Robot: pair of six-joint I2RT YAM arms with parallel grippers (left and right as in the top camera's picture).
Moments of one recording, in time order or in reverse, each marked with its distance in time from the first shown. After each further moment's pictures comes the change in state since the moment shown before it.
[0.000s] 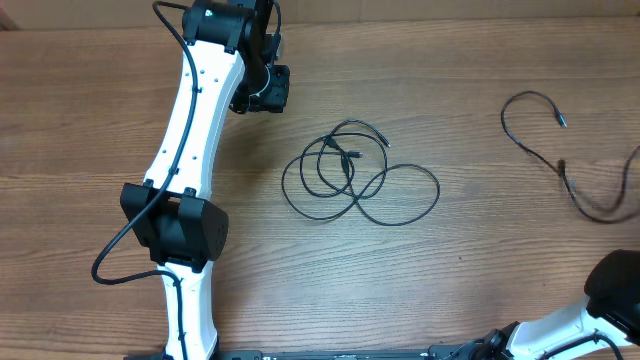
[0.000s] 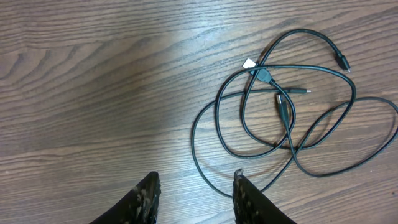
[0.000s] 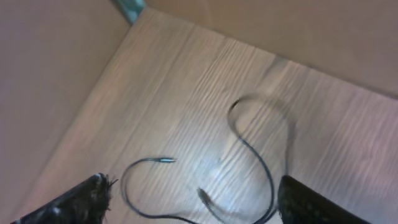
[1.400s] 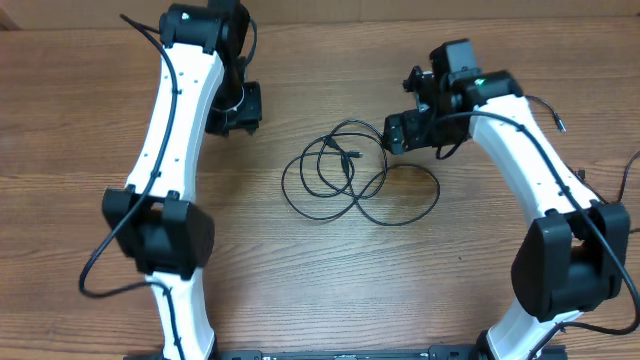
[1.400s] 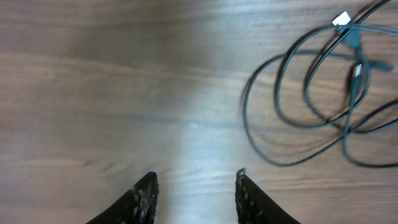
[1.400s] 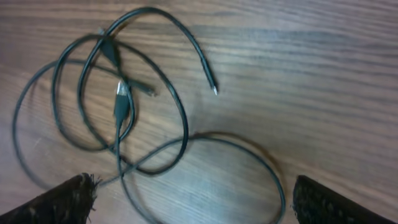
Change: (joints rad) left arm 0.059 -0.086 -0.135 -0.140 -0.108 -0.150; right arm 0.882 0.005 -0.676 0.280 -0.239 -0.418
